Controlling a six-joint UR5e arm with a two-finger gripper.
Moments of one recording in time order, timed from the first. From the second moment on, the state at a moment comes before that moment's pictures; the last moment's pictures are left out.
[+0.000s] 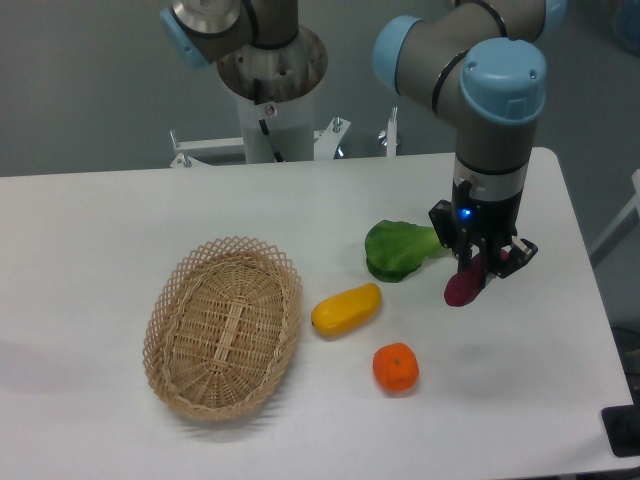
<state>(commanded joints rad) 2.63 -1.88 -1.47 -1.11 1.53 1.38</state>
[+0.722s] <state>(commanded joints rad) 2.64 -1.85 -1.54 -1.10 1.53 1.41</state>
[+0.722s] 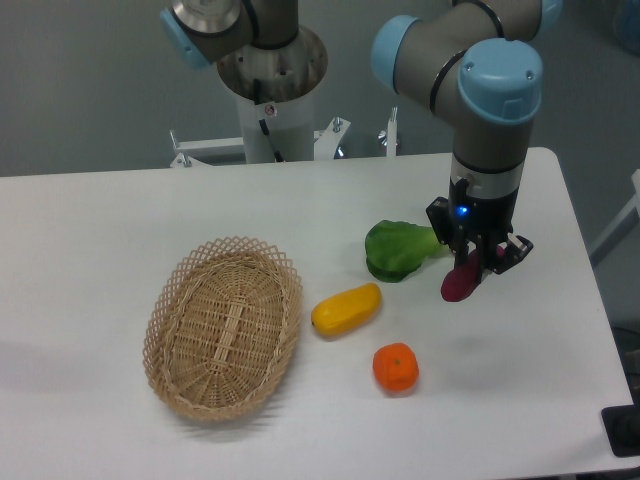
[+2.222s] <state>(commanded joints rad) 2.65 -2.01 -1.84 -0.72 1.66 1.48</state>
